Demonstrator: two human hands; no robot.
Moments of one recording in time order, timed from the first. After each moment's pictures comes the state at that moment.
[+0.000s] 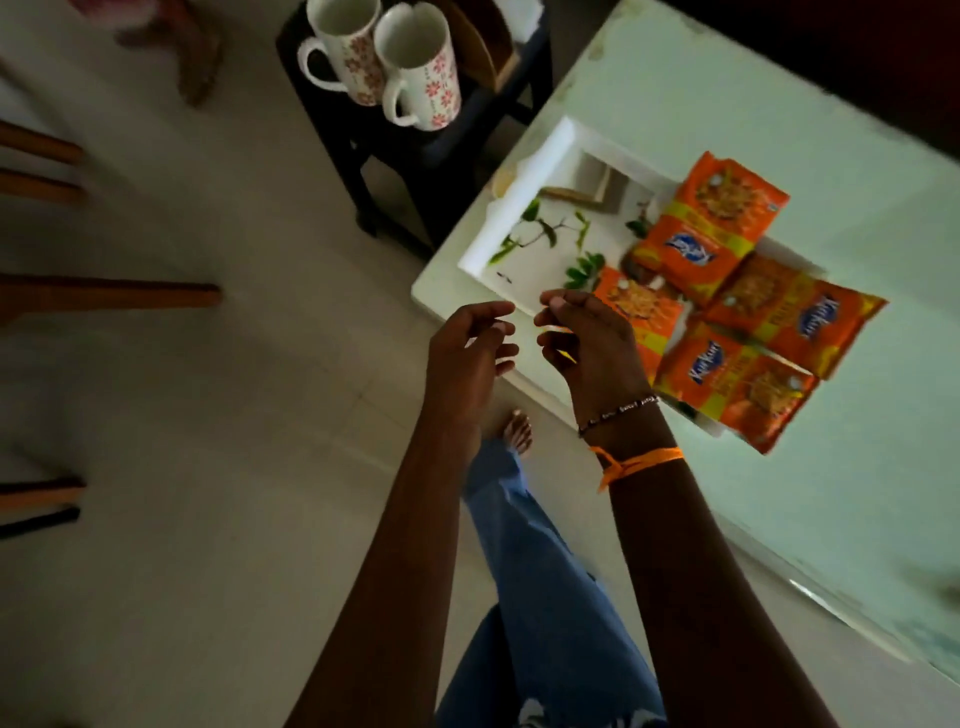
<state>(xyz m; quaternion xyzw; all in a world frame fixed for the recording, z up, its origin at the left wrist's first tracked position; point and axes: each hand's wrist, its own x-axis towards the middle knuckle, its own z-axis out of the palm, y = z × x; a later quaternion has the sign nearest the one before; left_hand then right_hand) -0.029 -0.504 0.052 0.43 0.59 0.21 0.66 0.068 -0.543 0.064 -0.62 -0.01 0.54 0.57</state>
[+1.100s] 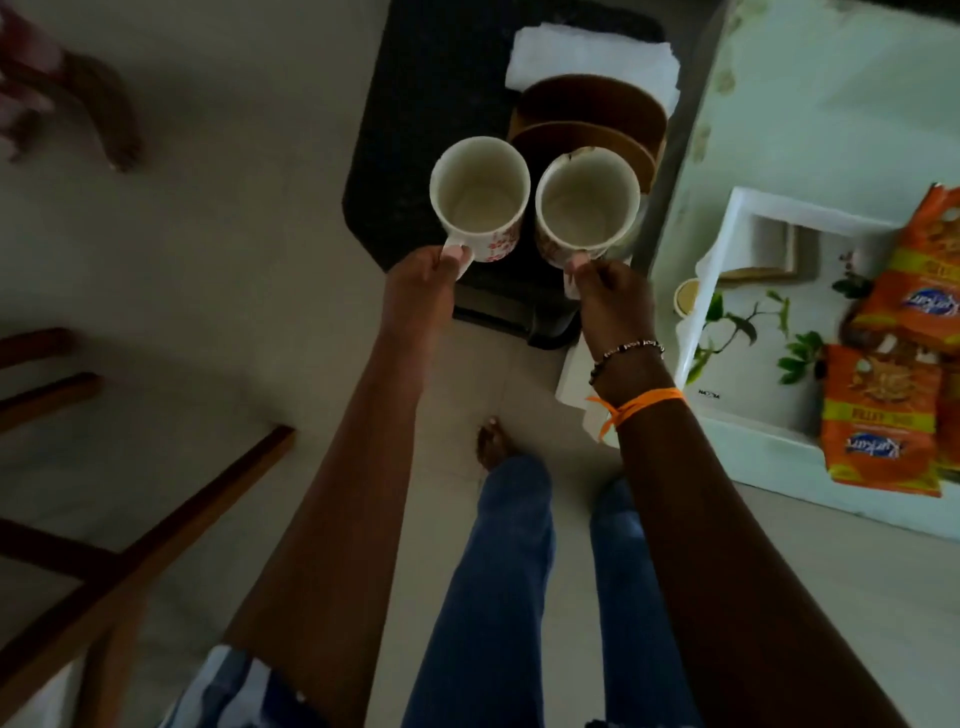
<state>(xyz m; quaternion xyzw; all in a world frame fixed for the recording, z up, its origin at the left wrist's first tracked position) -0.064 -0.105 -0.012 0.66 0.54 0.00 0.52 0.028 -0.224 -0.009 -0.85 0.02 0.30 0.42</state>
